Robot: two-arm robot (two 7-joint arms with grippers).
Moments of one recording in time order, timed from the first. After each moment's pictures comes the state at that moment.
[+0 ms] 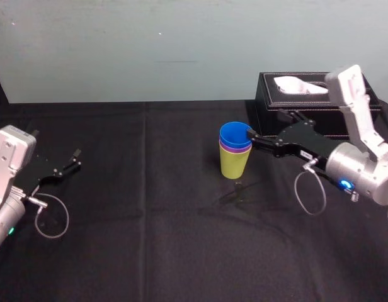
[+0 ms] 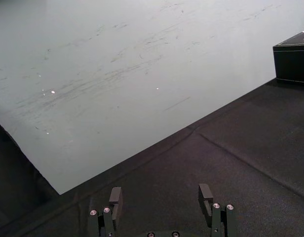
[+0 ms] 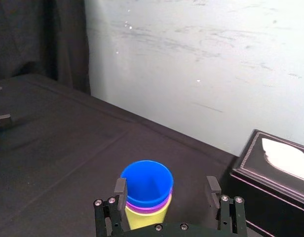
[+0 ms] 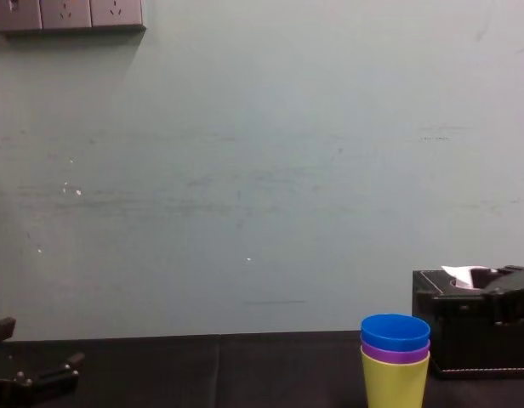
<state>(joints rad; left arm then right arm) -0.20 0.60 0.45 -1.41 -0.25 -0.12 0.03 0.30 0.49 -0.31 -1.50 0.37 0.20 0.38</state>
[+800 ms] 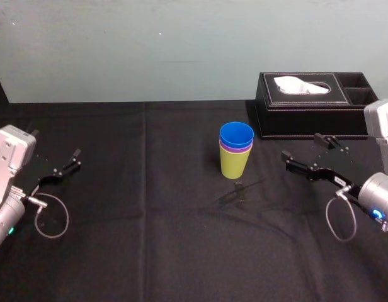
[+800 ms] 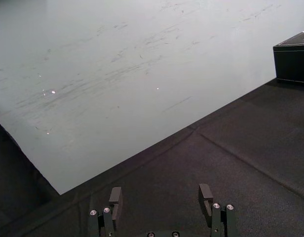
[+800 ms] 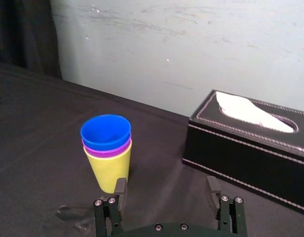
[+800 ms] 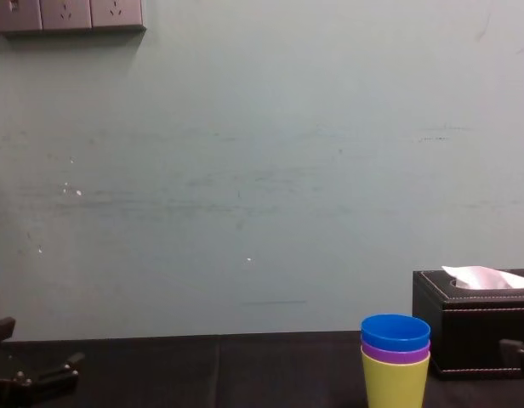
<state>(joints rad) -0.20 0.60 0.45 -1.41 -0.25 -0.12 0.03 0.15 0.53 -0.21 -1.50 0.38 0.13 0.36</state>
